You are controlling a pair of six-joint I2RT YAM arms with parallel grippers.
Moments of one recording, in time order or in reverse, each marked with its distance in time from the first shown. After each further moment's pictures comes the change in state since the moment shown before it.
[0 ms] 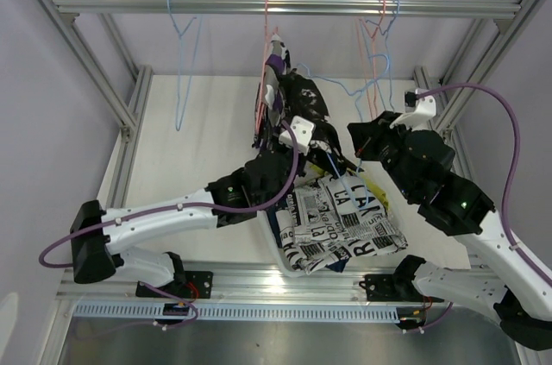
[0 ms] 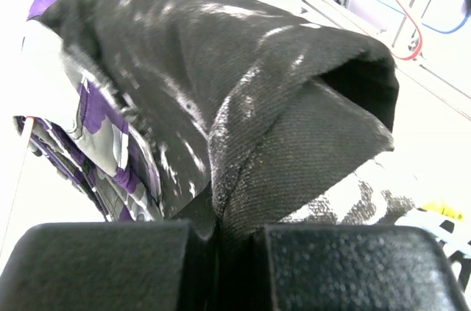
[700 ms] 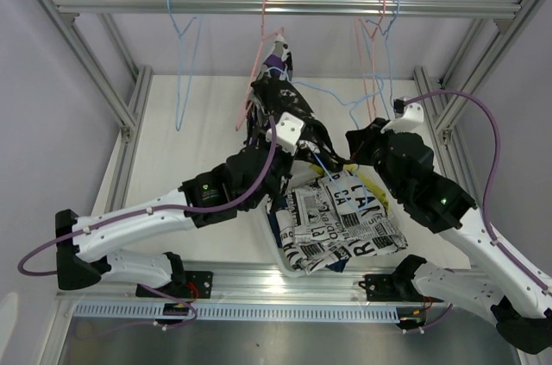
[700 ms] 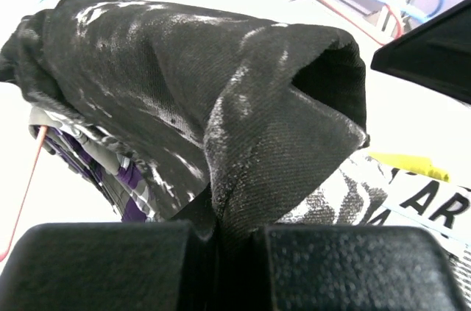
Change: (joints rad) left arm -0.020 -0.111 0.092 -0.270 0.025 -0.002; right arm -0.064 0.002 -0.150 0.052 -0.016 0.043
